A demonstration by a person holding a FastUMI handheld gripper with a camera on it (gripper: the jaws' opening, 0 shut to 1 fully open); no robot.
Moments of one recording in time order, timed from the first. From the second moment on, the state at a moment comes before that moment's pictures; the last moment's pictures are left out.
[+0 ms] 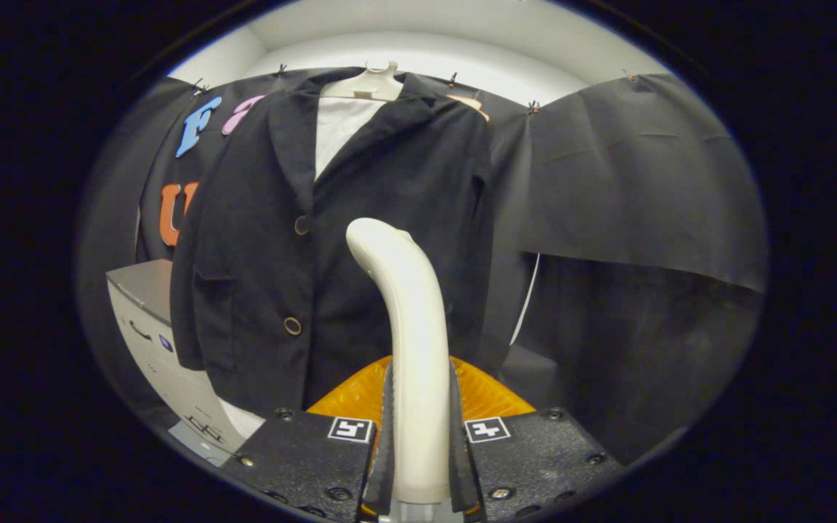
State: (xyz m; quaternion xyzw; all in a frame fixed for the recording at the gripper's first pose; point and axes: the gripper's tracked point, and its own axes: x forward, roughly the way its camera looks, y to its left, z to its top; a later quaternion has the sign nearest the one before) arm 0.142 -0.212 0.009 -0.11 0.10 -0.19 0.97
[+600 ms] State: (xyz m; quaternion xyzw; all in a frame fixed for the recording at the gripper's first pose) arm 0.107 -0.196 -0.066 -0.12 0.16 -0.20 0.96
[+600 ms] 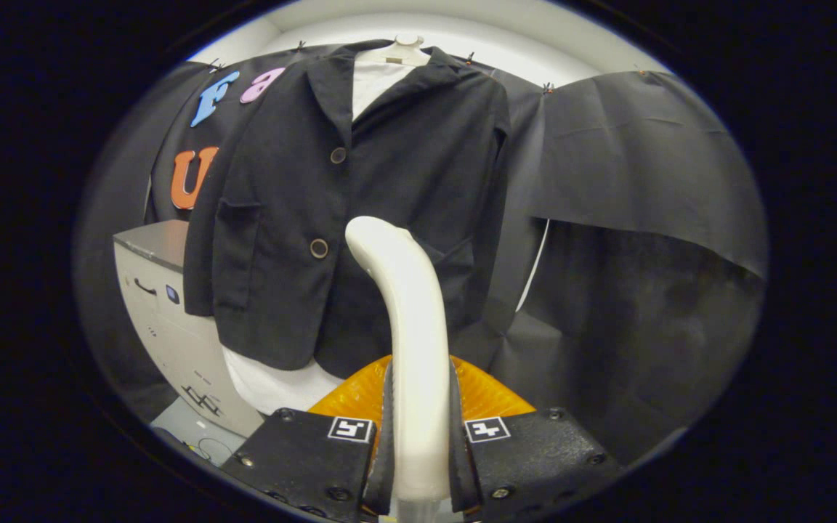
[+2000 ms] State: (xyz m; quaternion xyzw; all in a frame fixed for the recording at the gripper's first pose) arm -0.034 -0.135 -0.098 -0.06 0.22 -0.24 0.94
